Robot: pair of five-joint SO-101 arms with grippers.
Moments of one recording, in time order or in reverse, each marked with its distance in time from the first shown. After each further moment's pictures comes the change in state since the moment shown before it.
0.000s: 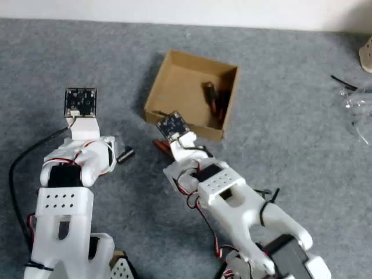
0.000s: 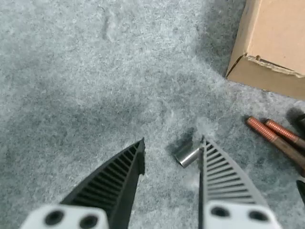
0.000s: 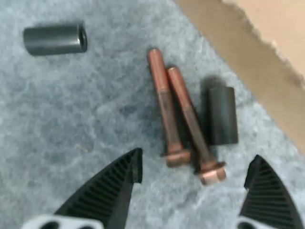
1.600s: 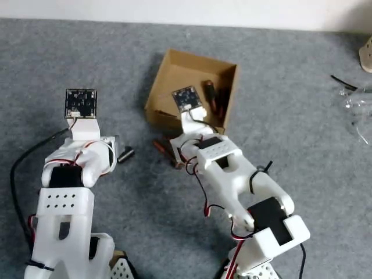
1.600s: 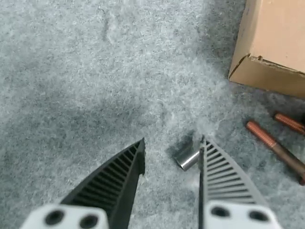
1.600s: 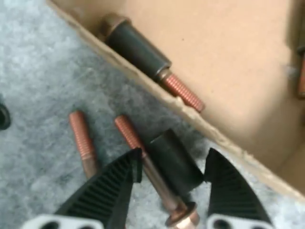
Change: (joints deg) left arm 0.0 0.0 1.5 -2.4 0.0; right arm 8.7 18.2 -17.1 -0.4 -4.5
